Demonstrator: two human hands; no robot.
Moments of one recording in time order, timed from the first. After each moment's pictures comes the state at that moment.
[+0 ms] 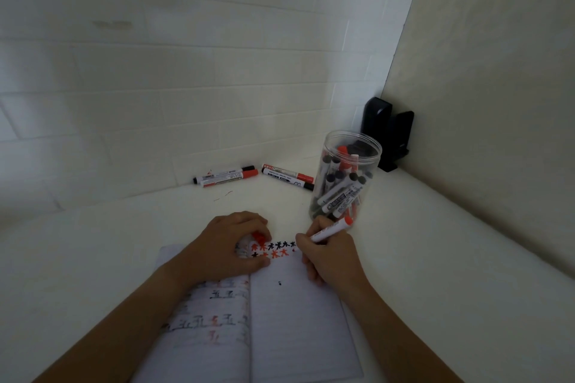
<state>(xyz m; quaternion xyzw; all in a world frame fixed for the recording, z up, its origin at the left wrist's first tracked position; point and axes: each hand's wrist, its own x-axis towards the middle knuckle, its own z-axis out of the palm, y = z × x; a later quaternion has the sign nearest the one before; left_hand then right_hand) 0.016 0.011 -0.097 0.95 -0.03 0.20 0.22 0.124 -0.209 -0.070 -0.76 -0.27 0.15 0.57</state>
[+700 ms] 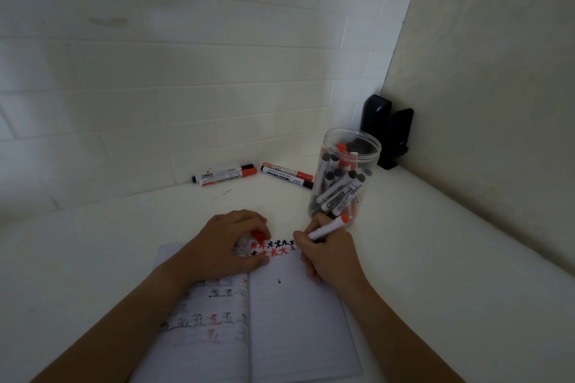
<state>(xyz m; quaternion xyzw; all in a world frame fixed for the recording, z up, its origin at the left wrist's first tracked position) 0.015 0.010 -0.095 0.96 -0.03 0.18 0.22 0.124 -0.207 -0.072 -0.77 -0.28 0.14 0.56</state>
